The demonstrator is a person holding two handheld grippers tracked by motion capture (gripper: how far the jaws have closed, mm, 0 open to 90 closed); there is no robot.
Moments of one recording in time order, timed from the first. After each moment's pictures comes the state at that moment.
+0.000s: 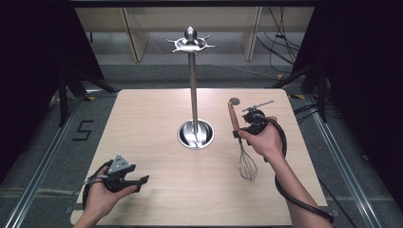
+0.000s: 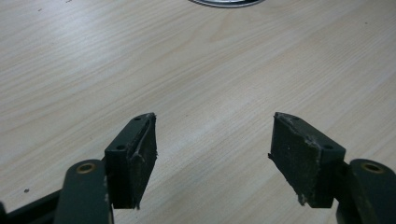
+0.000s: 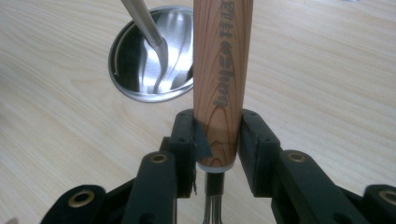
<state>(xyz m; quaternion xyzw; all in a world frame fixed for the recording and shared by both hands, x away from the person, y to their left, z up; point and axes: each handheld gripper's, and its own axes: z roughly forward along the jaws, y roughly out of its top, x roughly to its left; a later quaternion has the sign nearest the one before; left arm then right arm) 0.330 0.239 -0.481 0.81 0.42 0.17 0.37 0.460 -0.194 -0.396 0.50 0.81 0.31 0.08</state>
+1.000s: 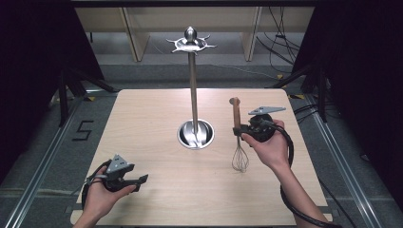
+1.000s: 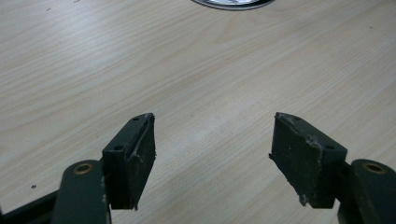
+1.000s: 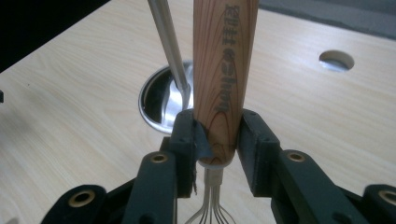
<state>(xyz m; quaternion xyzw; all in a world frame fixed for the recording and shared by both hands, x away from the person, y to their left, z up) 0.329 0.241 -0.480 0.80 0.43 0.17 0.38 0.423 -0.199 -0.376 0.45 0.79 0.40 0.13</state>
